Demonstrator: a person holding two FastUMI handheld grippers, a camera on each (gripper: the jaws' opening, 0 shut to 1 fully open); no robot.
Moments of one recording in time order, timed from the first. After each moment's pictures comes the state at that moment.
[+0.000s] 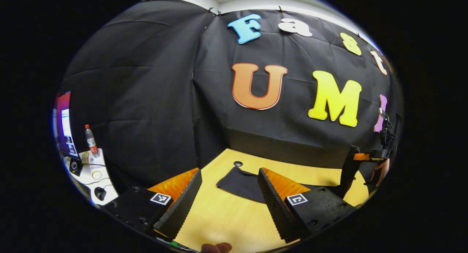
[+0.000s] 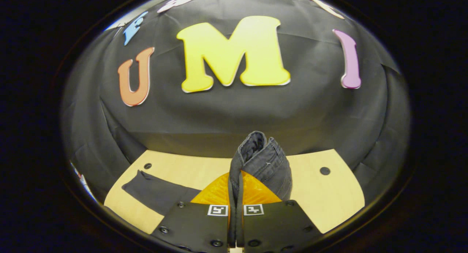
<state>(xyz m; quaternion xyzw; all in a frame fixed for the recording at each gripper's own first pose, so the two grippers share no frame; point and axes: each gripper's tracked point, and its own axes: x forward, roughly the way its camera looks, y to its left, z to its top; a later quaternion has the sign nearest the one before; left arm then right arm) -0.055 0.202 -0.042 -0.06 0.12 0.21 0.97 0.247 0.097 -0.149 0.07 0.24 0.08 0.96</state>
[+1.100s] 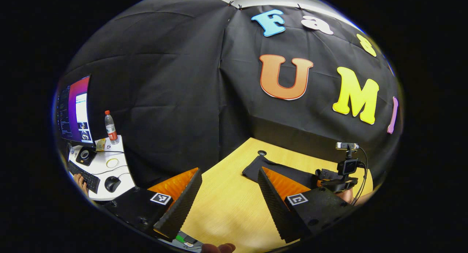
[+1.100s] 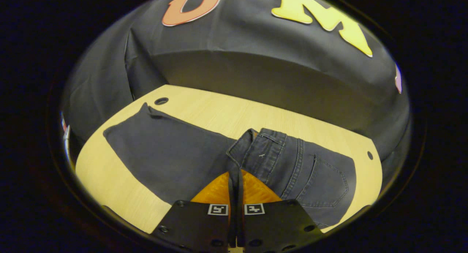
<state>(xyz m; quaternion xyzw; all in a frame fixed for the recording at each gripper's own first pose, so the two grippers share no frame) -0.100 0.243 -0.082 -0.08 0.16 0.27 0.95 0.218 0.278 -0.350 -0.09 0.35 0.15 0.92</state>
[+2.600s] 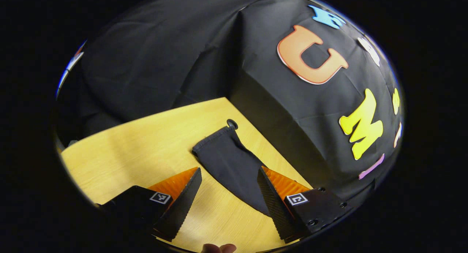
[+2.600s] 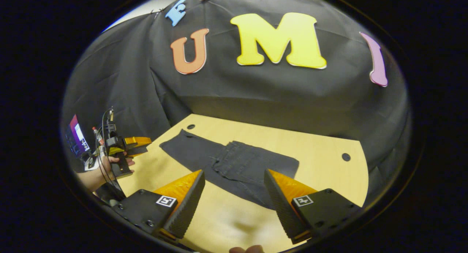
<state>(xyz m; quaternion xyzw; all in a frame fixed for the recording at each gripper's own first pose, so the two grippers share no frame) 0.082 0.238 -0.252 -0.38 0.23 0.13 0.89 0.104 0.075 -0.167 0.01 0.32 0.23 0.92</state>
